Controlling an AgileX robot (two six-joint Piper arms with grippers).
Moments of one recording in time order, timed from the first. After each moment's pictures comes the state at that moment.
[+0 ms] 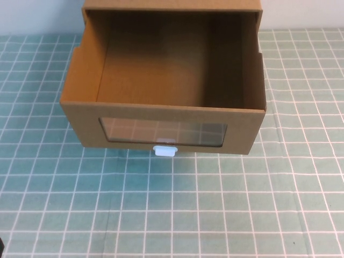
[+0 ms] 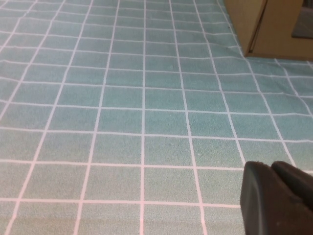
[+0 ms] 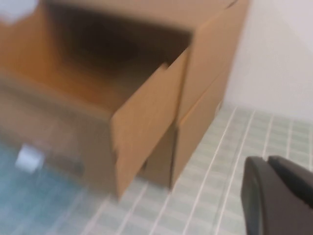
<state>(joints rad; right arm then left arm) 0.56 0.32 -0.58 -0.34 0.49 0.30 -0.10 -0.01 0.03 -0.02 0.40 -0.06</state>
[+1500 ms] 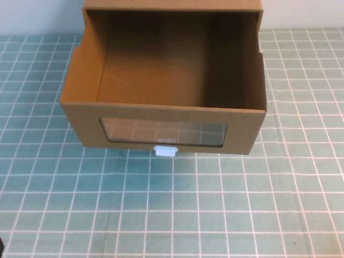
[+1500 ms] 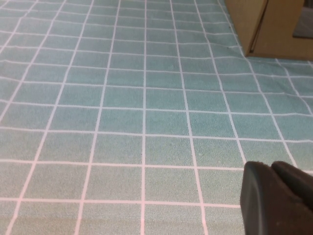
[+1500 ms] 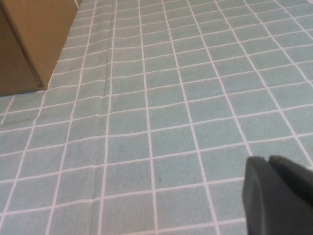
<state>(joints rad) 0.03 -0.01 0.02 -0.08 0.38 0.30 -0.10 -0.01 0.03 -0.02 0.40 -0.06</state>
